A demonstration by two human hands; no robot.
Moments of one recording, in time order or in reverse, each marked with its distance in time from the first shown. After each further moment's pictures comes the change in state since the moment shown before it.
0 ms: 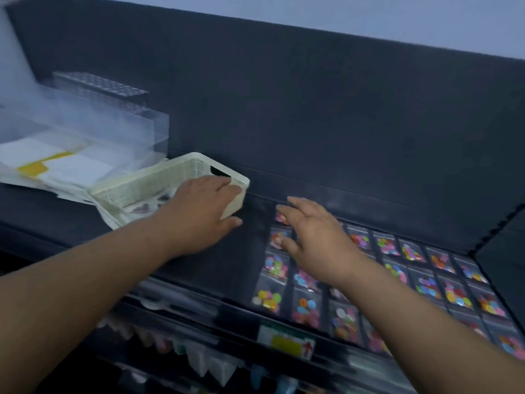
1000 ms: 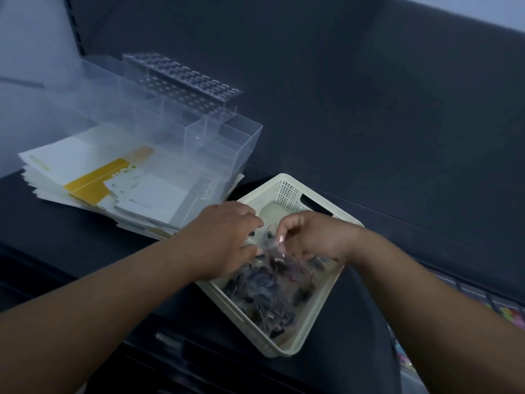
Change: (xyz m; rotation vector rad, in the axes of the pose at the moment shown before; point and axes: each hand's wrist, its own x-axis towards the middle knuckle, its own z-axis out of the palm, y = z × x) left_hand 0.025 -0.218 0.051 -0.244 -0.107 0.070; right_hand 0.230 -0.119 0.064 0.738 -0.585 0.238
